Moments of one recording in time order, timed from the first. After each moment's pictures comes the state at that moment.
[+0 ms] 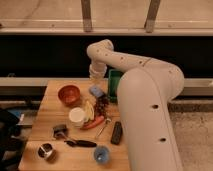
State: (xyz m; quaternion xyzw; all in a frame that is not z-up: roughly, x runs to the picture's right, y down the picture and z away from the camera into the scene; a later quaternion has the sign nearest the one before) arm -0.033 -0.048 0.886 -0.28 0.06 0.44 0.85
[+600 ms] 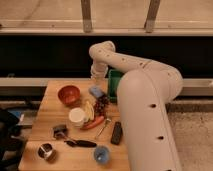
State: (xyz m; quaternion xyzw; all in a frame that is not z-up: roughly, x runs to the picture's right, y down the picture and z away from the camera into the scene) arm -0.032 -0.039 0.900 -0.30 0.05 0.44 0.85
